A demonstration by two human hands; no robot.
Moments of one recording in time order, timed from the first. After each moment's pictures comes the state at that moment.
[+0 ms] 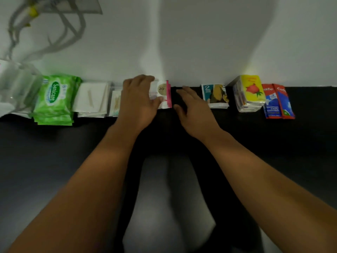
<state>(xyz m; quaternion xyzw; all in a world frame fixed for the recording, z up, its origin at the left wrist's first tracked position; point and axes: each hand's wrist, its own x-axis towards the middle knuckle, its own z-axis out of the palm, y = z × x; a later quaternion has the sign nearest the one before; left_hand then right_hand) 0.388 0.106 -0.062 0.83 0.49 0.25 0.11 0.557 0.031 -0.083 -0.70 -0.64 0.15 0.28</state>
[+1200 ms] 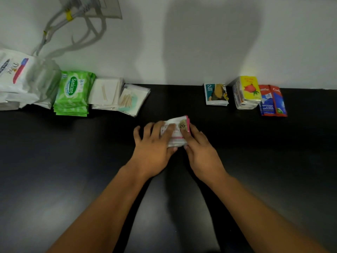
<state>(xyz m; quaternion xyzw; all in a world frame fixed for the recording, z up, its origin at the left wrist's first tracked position) 0.349 -0.014 -0.110 0.89 0.45 0.06 0.05 0.522 -0.088 -0.118 -0.70 -0.66 0.17 0.20</state>
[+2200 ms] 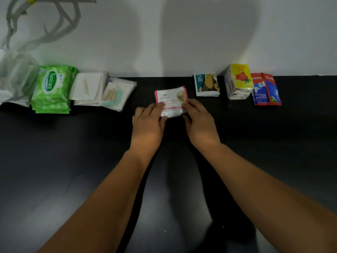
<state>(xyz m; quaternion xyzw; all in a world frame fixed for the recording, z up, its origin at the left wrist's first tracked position) 0.395 0.021 -0.130 0.83 0.49 0.25 0.10 0.555 -0.038 -0.111 -0.76 -0.59 0.11 0.25</state>
